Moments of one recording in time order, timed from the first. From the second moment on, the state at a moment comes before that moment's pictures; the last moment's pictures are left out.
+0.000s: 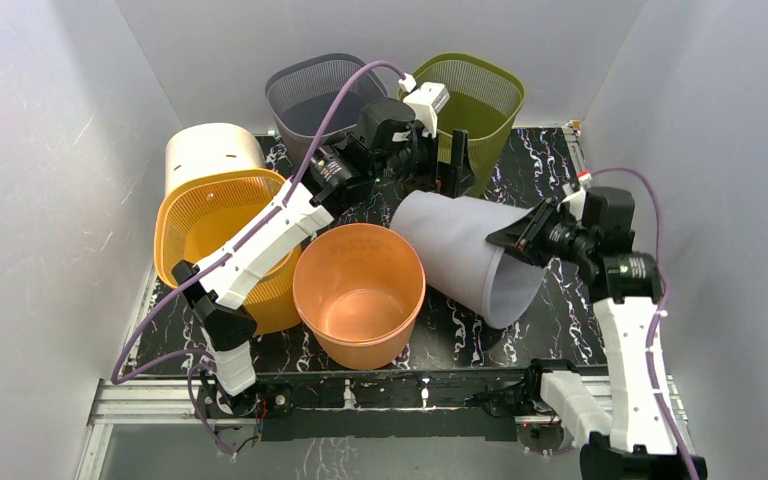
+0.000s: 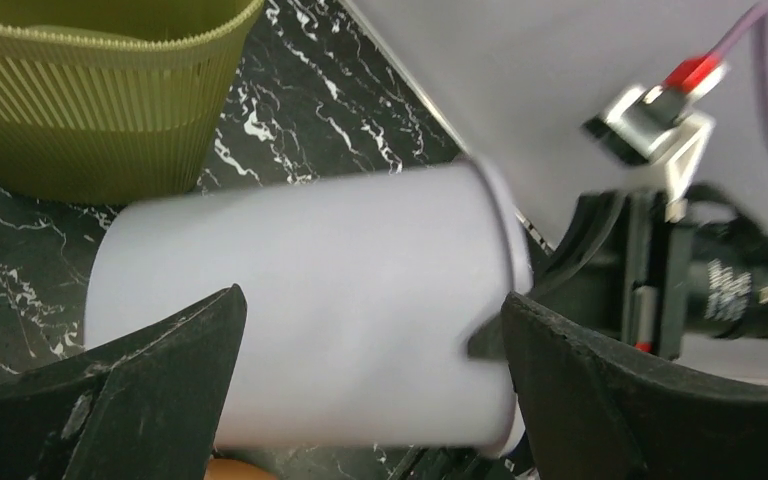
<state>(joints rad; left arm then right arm) -0.90 1.79 2.11 -0.71 0.07 -0.43 -0.05 0.80 1.02 -0.82 -0.67 0.83</state>
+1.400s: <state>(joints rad) -0.54 1.82 1.90 -0.81 0.39 -0.36 -0.05 0.94 0.81 -0.42 -0.92 0.69</state>
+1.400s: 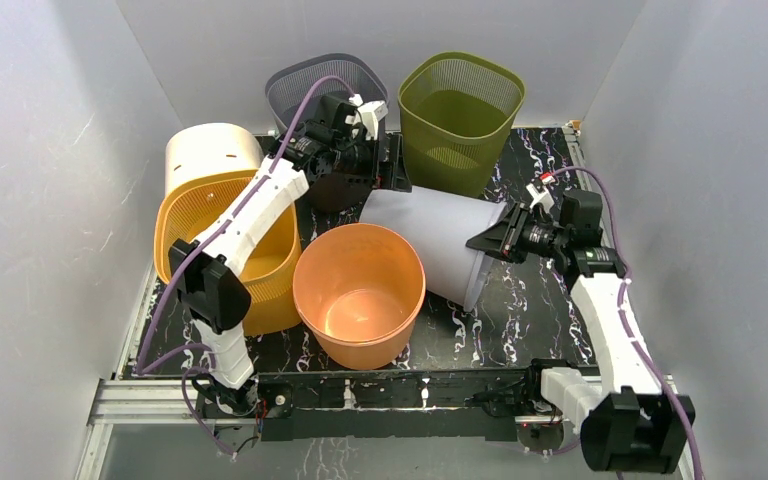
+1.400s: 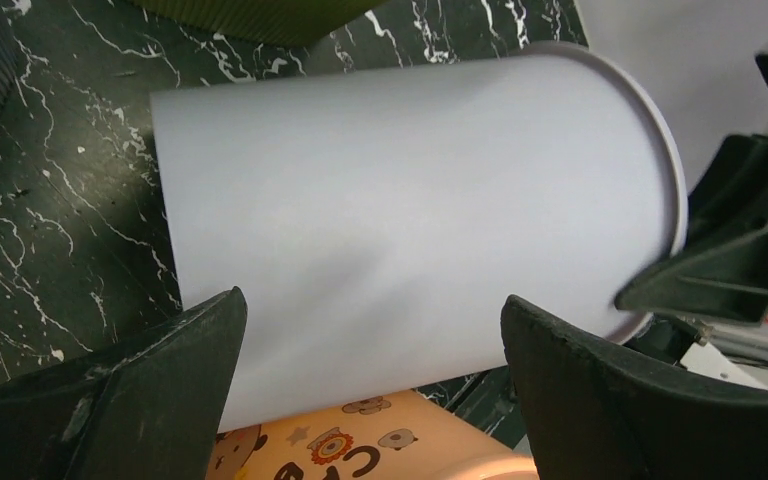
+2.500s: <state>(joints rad) -0.43 1.79 1.63 -0.65 0.51 -0.33 -0.06 0.93 0.93 -0.59 -0.55 0.55</state>
